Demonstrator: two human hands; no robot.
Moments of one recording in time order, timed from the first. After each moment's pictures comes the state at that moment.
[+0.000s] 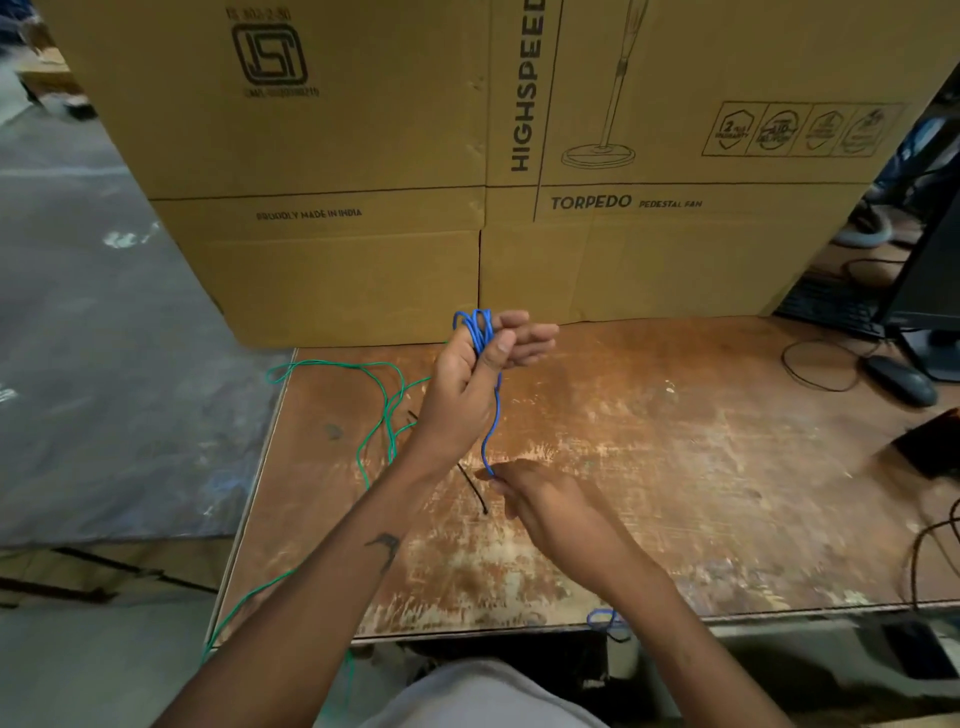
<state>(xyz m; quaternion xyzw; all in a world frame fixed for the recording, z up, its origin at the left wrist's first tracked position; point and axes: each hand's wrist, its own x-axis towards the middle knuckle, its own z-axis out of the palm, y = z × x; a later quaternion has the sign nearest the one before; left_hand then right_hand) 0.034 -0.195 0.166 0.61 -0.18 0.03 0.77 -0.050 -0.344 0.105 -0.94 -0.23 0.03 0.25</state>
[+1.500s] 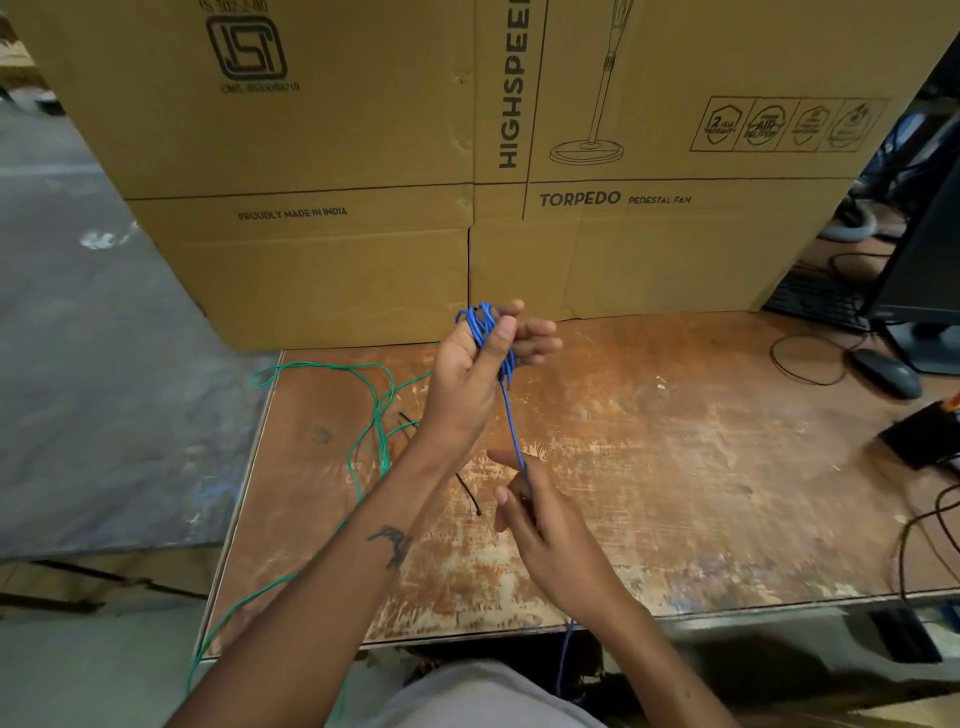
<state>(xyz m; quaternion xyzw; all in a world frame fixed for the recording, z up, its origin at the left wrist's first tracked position) 0.039 -0.212 0.172 0.53 -0.13 0.00 0.83 -0.077 -0.332 0.105 -0.85 -0.09 0.04 0.52</state>
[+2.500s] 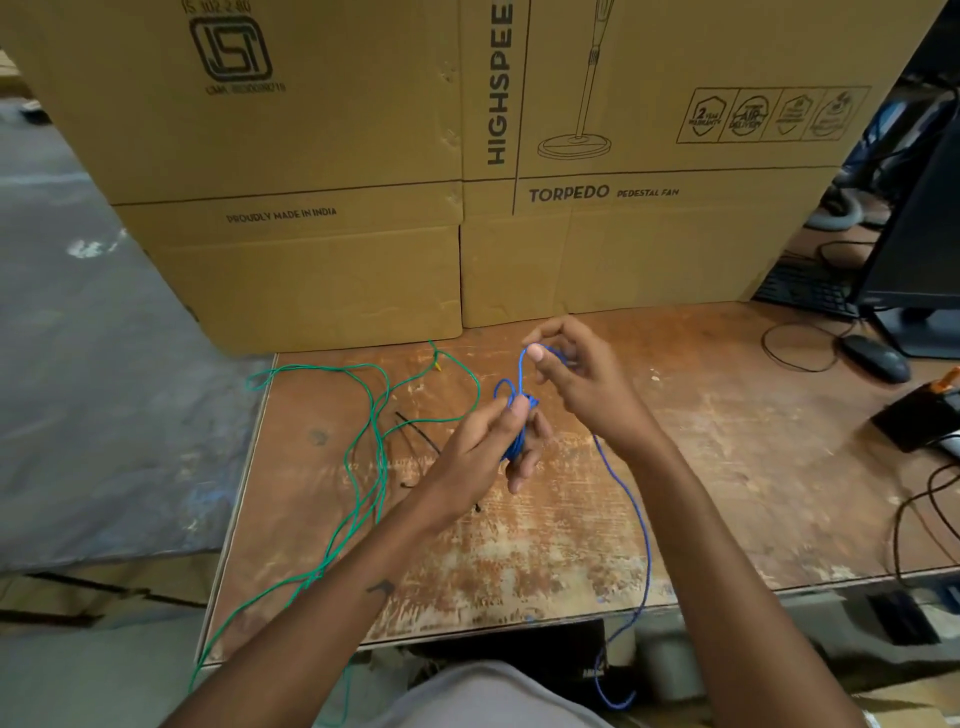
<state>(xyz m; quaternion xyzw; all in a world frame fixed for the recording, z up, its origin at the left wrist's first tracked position) -0.004 -0.203 0.127 0.66 -0.18 -0.15 0.71 0.037 -0.374 0.160 -0.82 -0.08 -0.03 0.57</state>
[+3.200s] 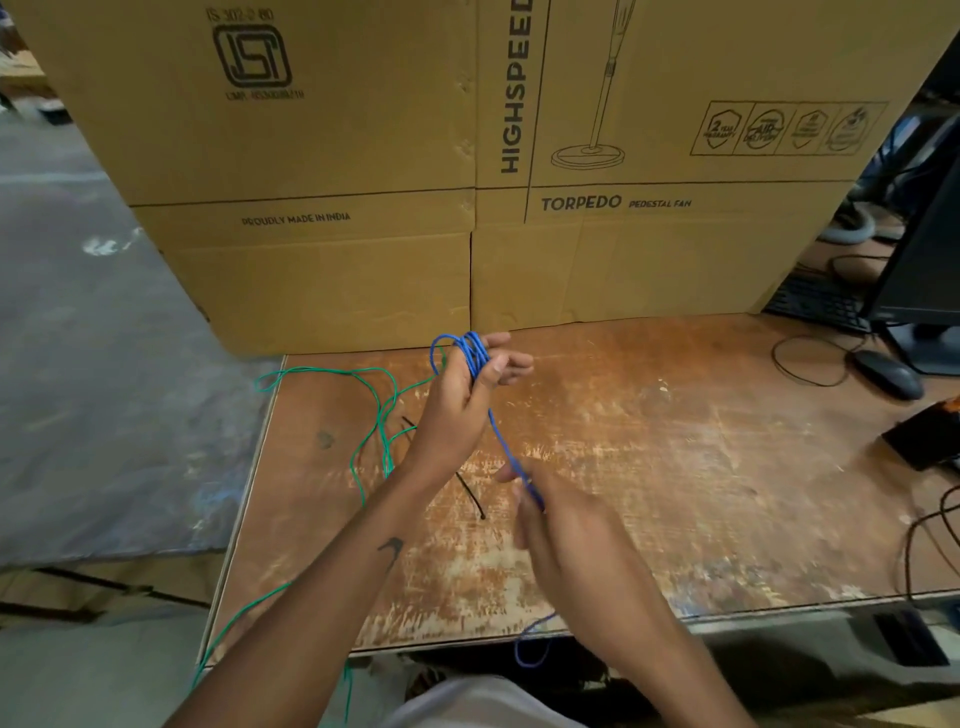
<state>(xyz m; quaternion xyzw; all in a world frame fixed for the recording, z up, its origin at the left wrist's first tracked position) 0.049 -0.192 0.124 0.70 -0.15 0.04 0.70 -0.099 -0.329 0.170 -0.92 -0.13 -0.01 0.36</state>
